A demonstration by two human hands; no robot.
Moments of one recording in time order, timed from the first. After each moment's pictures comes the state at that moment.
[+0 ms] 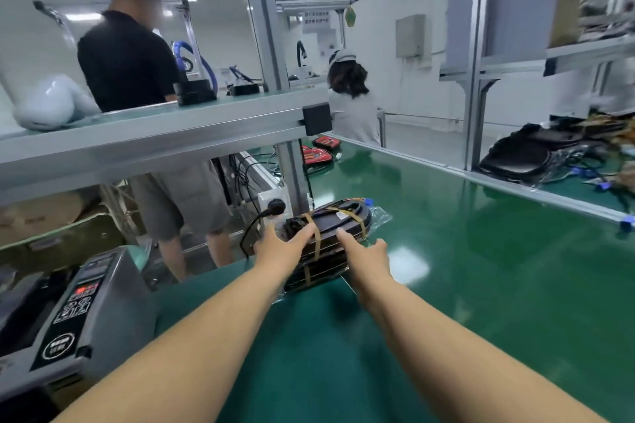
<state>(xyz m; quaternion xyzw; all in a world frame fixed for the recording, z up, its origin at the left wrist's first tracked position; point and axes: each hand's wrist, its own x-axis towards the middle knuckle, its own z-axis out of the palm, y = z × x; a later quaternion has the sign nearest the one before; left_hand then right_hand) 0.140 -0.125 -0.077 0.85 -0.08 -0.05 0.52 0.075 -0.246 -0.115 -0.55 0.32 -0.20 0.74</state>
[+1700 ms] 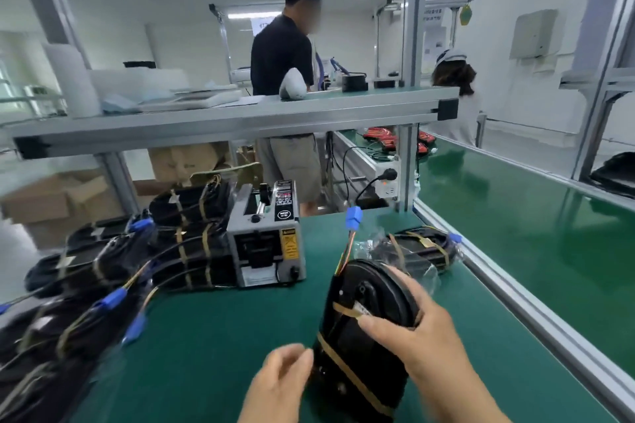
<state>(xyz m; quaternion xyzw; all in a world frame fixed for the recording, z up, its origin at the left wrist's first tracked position) -0.192 0.166 -0.123 0.73 -0.01 -0.05 0.68 -0.181 -0.042 -0.094 -0.67 -0.03 -0.14 0.73</state>
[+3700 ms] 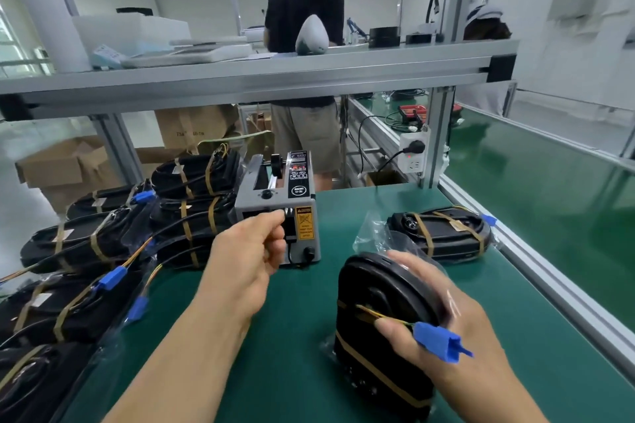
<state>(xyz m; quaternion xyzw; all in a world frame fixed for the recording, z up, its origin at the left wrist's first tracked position) -0.063 0.164 -0.039 0.57 0.09 0.02 0.82 -0.173 -0.041 -0.086 -0.78 -0.12 -0.18 0.59</state>
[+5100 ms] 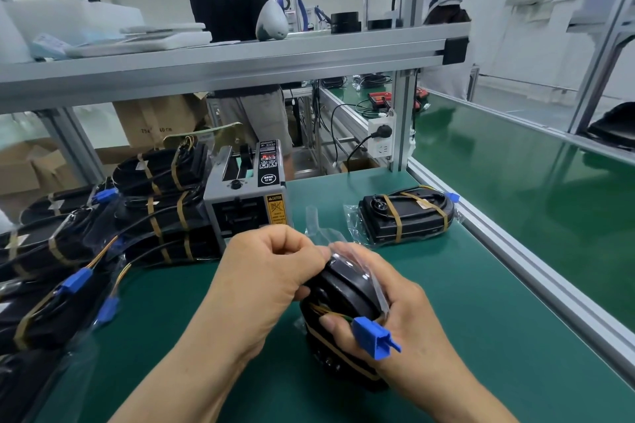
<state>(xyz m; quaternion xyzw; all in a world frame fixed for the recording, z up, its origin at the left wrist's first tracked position) -0.136 0.132 -0.028 0.75 -0.11 0.00 0.65 -0.183 -0.024 -0.089 -0.77 -0.15 -0.17 0.59</state>
